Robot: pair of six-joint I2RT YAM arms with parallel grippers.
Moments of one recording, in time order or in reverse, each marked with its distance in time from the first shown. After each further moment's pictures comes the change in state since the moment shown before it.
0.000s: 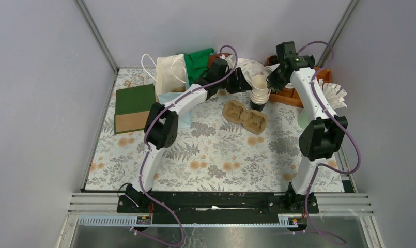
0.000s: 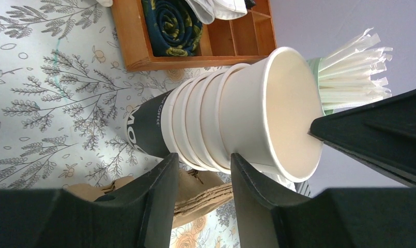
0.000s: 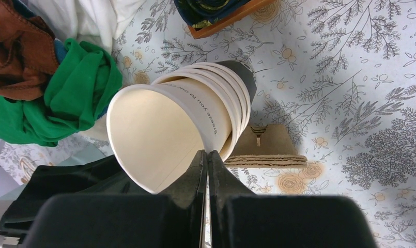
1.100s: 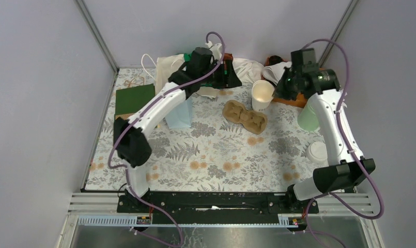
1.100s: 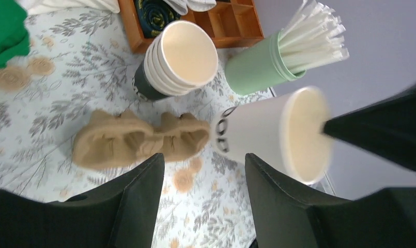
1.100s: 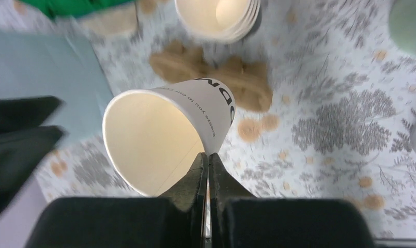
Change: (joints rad) left arm -0.016 -0.404 -0.157 -0.262 -0.091 0.194; right arm 0.009 -0.380 -0.101 -0.106 -0.144 -0.324
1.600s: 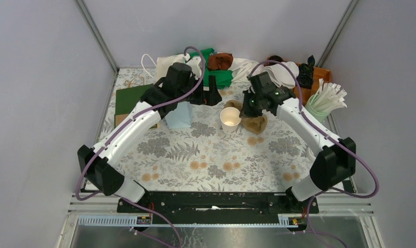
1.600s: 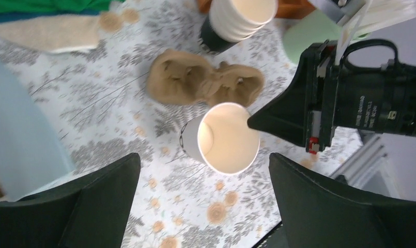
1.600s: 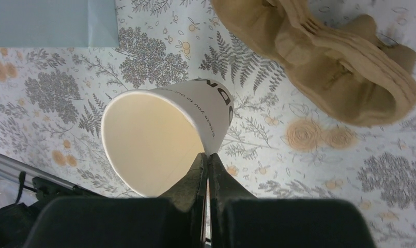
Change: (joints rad) left arm 0.000 -0.445 -0.362 -0.149 -0.198 0.140; right arm 0.292 0.013 -0.423 0.341 -0.115 -0.116
